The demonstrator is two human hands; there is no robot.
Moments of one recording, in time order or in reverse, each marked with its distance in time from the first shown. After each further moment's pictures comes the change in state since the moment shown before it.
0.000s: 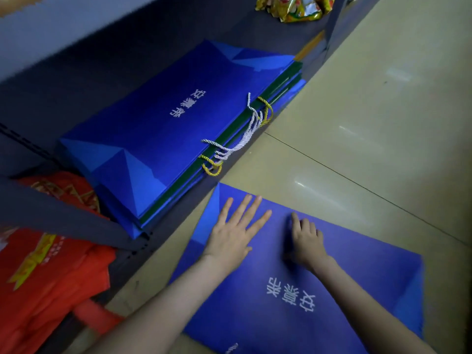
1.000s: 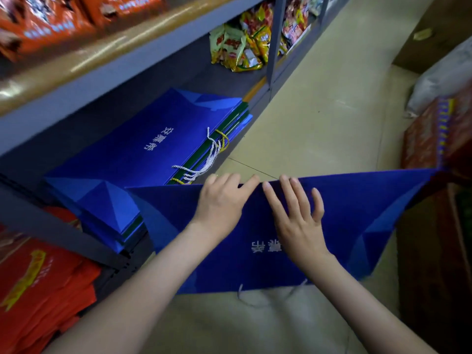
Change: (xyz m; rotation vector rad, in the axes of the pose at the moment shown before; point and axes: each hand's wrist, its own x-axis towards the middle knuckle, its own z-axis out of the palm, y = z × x) left_hand 0.039 0.006 -0.158 -0.157 0.680 0.057; right_hand -0.103 0.020 -0.122 -0.288 1.084 -0.120
